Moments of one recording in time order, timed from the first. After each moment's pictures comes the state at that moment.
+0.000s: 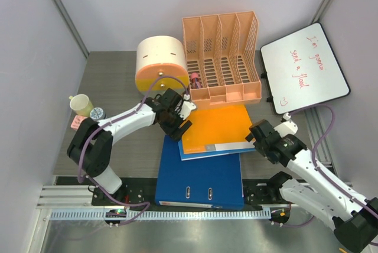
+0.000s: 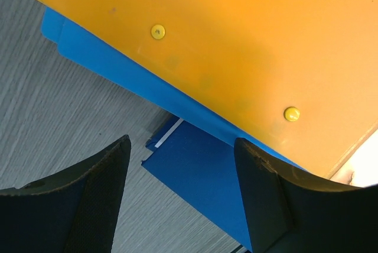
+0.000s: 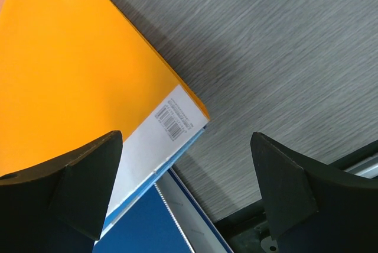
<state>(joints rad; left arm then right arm) -0.66 1.63 1.10 -0.64 0.19 0.21 0.58 0.79 0.64 -0.98 0.53 1.26</state>
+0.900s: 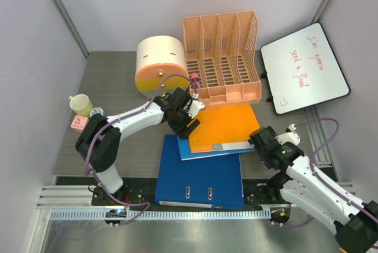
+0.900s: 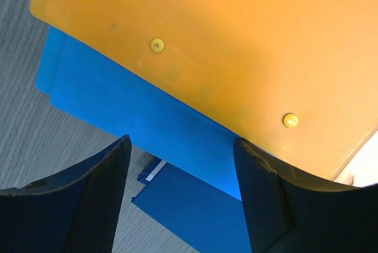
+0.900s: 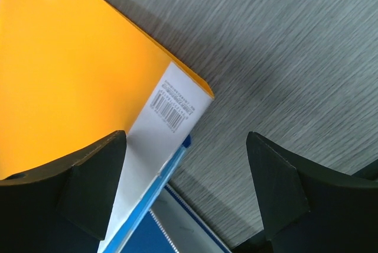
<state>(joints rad) -0.73 1.71 1.17 -0.61 0.18 0.19 0.58 0.72 0.48 -0.91 0.56 1.47</state>
